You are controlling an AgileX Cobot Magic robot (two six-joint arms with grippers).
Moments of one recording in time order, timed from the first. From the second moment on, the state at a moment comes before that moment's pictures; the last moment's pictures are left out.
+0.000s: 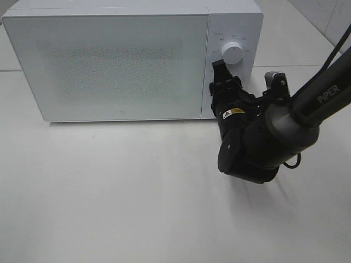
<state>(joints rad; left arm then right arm) 0.05 0.00 -0.52 -0.08 1.07 0.05 0.69 2.12 -0.86 0.92 -1.23 0.91</state>
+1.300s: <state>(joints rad) 0.05 0.00 -0.52 -0.08 1.07 0.05 0.69 2.12 -0.85 0.91 -1.24 1.28</state>
